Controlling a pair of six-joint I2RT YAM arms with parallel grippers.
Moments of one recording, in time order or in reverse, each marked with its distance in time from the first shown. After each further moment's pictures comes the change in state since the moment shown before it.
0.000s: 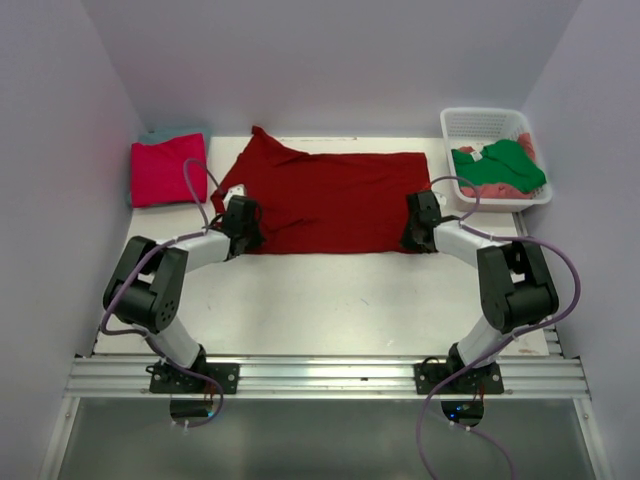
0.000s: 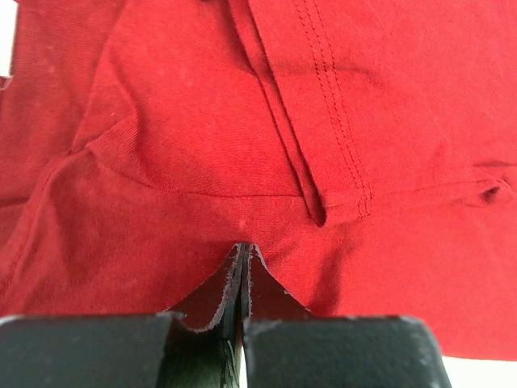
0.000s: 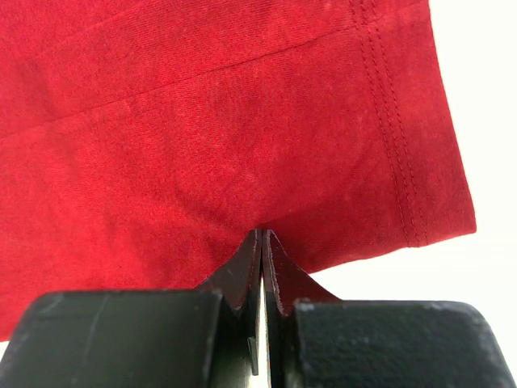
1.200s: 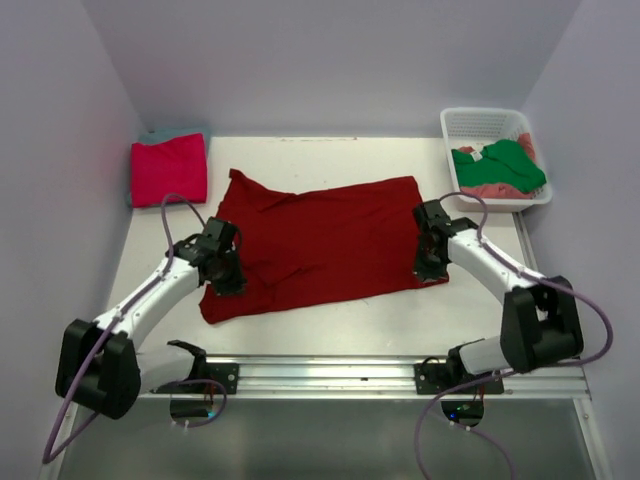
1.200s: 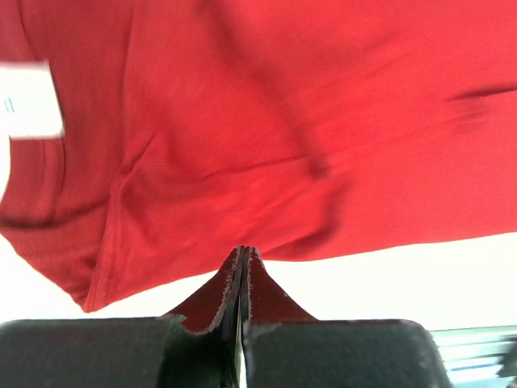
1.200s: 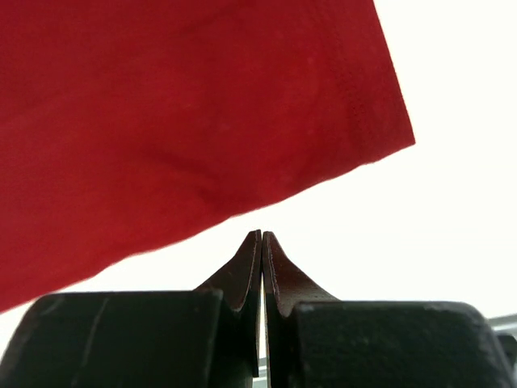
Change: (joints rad) left arm -0.003 -0.474 -0.096 -0.774 0.222 -0.038; right arm 0.029 -0.217 0.002 -0.563 -0.029 -0.009
